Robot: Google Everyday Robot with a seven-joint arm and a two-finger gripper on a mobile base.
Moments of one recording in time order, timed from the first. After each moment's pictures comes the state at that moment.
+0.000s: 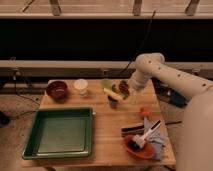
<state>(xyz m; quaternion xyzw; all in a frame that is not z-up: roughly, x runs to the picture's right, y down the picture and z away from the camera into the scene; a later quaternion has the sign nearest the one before) 0.155 0.037 0.849 -0.30 -0.11 -0.01 0.95</state>
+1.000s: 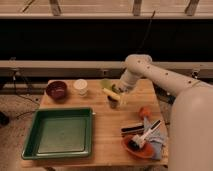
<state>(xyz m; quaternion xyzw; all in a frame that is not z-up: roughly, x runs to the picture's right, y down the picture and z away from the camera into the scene) 0.090 0.055 0.848 -0.34 -0.15 0.01 0.93</state>
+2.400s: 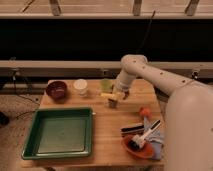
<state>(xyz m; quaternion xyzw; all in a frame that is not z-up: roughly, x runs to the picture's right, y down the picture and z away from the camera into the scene) 0.070 0.052 0.855 -0.34 -0.17 0.00 0.92</state>
